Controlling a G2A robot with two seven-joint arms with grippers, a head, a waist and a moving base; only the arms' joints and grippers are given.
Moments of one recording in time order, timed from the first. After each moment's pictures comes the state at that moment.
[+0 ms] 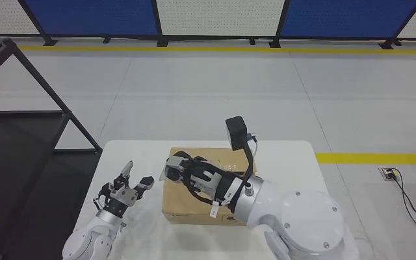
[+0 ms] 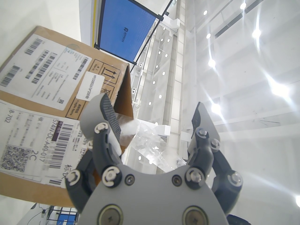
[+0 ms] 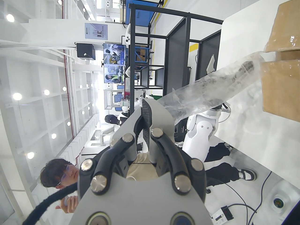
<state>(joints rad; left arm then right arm) 1.19 -1.22 -1.56 -1.46 -0.81 0.01 -0.50 -0.71 -1.51 1.08 -2.11 0.15 0.91 0.49</state>
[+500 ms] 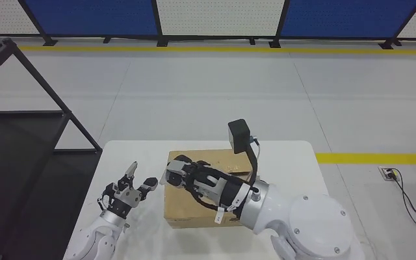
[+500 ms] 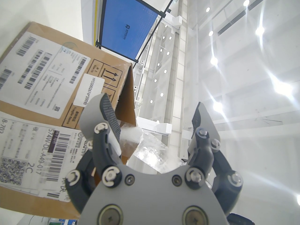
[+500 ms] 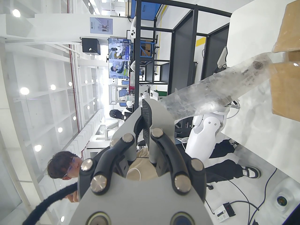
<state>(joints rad) 1.20 -1.22 -1.54 -1.47 -0.80 0.00 -0.50 -0.73 -1.49 1.09 -2.14 0.18 0.88 0.50</state>
